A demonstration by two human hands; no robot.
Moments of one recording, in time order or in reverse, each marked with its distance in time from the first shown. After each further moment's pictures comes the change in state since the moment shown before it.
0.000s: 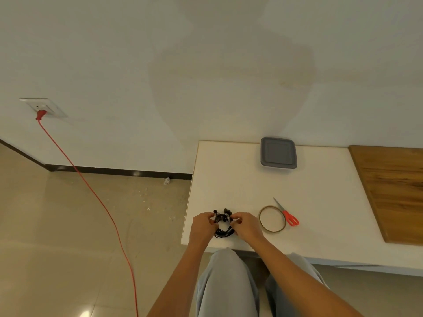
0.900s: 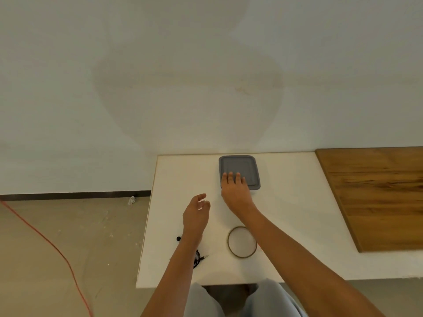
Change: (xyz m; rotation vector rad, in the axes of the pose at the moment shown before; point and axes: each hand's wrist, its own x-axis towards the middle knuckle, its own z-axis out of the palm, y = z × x) left_hand 0.062 0.106 0.047 -0.482 0.059 0.016; right_hand 0.132 -0.002 -0.101 -1.025 0.281 -0.310
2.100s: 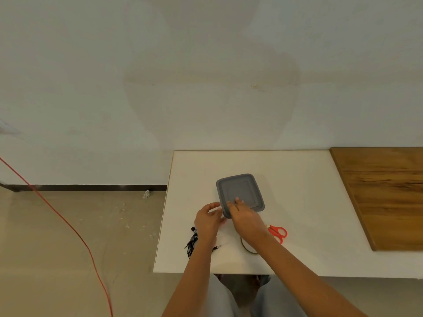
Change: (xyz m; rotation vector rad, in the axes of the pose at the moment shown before) left_hand -0.017 -0.029 -0.002 -0.140 0.090 -0.088; right_hand -0.095 -0.027 0.006 0.188 0.106 -0.202
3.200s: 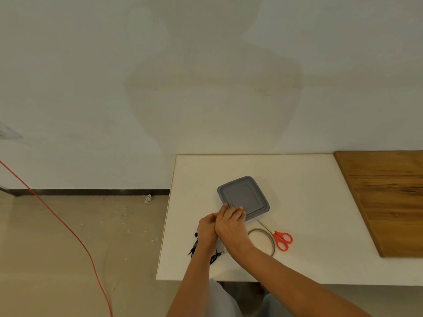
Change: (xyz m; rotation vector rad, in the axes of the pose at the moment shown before) left_hand 0.015 -0.018 -0.010 0.020 -0.174 0.032; right_hand 0.025 -0.055 0.020 -0.320 -0.165 0.233
